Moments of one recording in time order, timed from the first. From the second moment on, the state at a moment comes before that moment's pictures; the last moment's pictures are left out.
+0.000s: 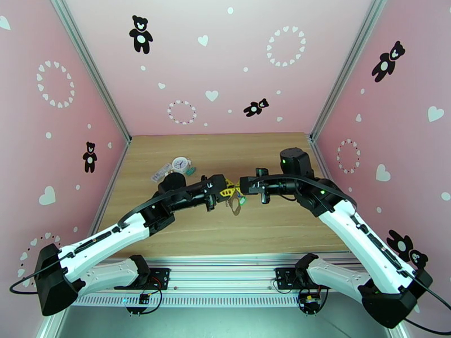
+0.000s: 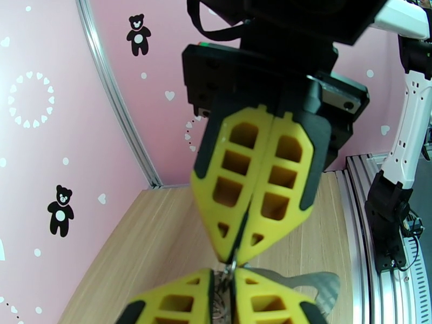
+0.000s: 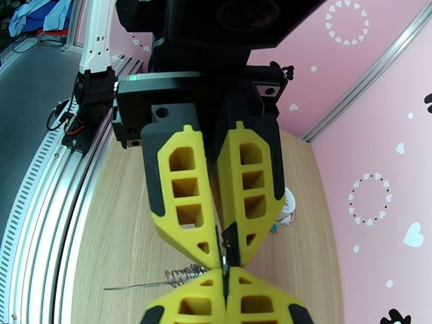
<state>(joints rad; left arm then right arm) -0.85 1.13 0.87 0.20 0.41 0.32 0.56 1.08 1.22 -0.67 -0.75 -0.93</state>
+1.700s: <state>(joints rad) -0.83 1.13 0.87 0.30 0.45 0.28 0.52 0.97 1.22 -0.66 -0.68 -0.61</state>
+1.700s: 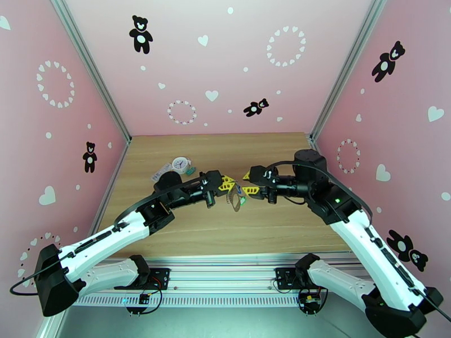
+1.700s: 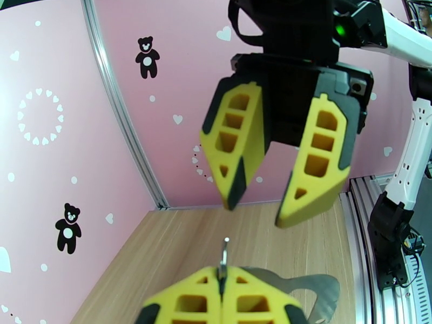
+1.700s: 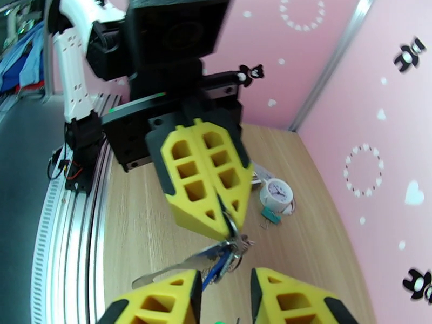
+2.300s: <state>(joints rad) -0.83 1.13 0.87 0.29 0.49 0.28 0.52 0.98 1.09 -0.60 -0.66 -0.43</state>
